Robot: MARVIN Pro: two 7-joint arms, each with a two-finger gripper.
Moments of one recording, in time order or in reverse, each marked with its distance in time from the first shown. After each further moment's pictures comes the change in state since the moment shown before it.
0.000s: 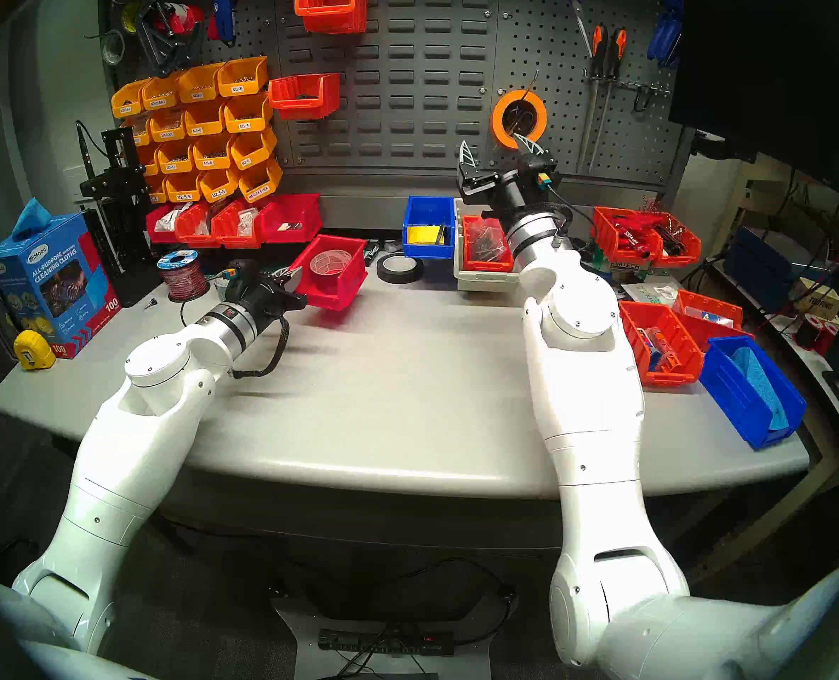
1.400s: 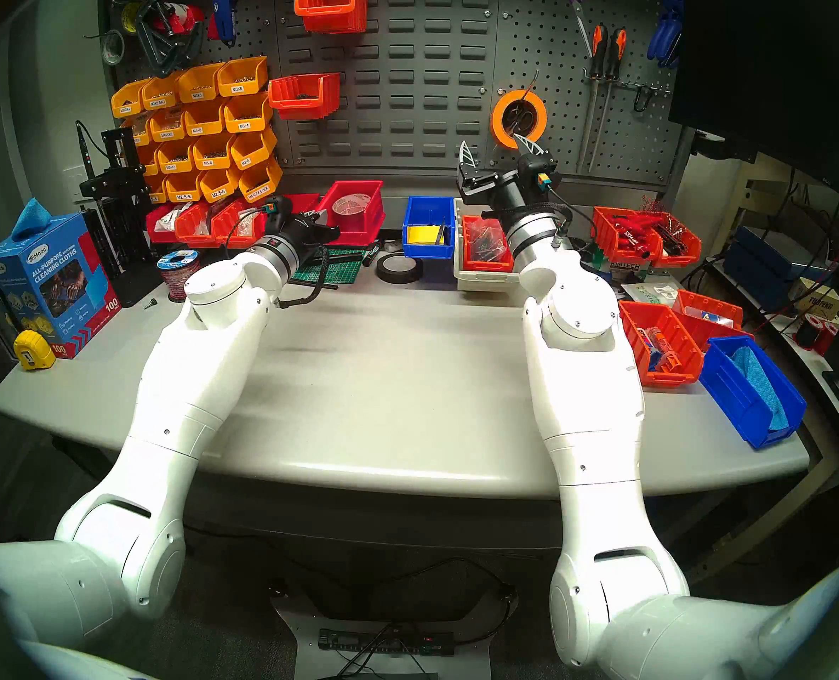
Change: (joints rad) left arm -0.368 -0.254 0.035 0.310 0.110 0.043 0.081; right arm 0.000 0.000 0.000 0.001 0.000 0.000 0.000
